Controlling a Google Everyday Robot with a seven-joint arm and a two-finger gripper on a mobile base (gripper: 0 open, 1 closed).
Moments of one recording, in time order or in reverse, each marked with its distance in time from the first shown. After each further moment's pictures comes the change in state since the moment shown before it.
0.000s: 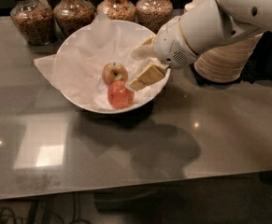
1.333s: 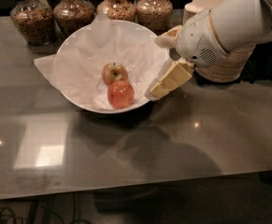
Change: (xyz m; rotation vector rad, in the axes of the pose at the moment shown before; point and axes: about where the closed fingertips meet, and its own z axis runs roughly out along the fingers) arm 0.011 0.015 -0.053 0.064 0.033 0.033
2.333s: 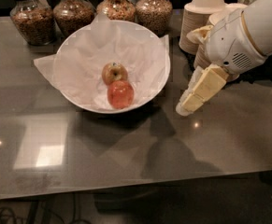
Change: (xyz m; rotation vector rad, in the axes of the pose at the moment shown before) arm 0.037 0.012 -0.044 0.044 0.122 0.028
